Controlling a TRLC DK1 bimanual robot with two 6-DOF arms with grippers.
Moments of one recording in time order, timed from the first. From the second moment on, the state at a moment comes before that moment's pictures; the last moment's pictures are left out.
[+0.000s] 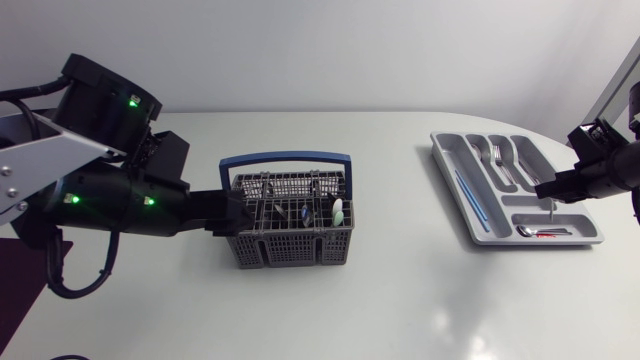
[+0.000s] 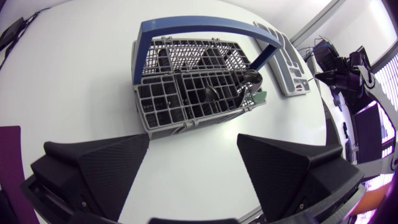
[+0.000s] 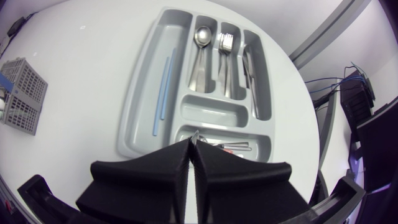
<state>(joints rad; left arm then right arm) -0.51 1.18 0.92 -0.67 0.12 -0.39 -0.38 1.50 1.03 -0.53 -0.07 -0.48</state>
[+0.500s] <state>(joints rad) -0.57 1.29 1.01 -0.72 0.12 -0.51 -0.42 1.67 0.98 -0.29 0.10 -0.57</state>
